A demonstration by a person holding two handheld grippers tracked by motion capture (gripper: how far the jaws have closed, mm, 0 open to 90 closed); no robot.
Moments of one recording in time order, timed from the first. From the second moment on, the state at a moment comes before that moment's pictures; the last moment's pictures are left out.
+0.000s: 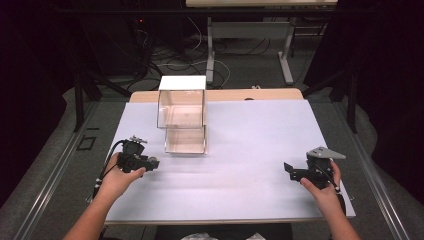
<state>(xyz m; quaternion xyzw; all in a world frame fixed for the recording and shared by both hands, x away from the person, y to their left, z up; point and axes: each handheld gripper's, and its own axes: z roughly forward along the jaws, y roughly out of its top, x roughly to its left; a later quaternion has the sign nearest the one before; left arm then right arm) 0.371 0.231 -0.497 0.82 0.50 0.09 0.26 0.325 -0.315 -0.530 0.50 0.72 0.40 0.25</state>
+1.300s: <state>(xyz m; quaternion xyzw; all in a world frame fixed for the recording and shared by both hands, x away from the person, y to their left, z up) 0.370 0.217 -0.460 0.80 0.47 0.13 0.33 0.324 -0.315 -0.529 0.50 0.73 0.40 0.25</state>
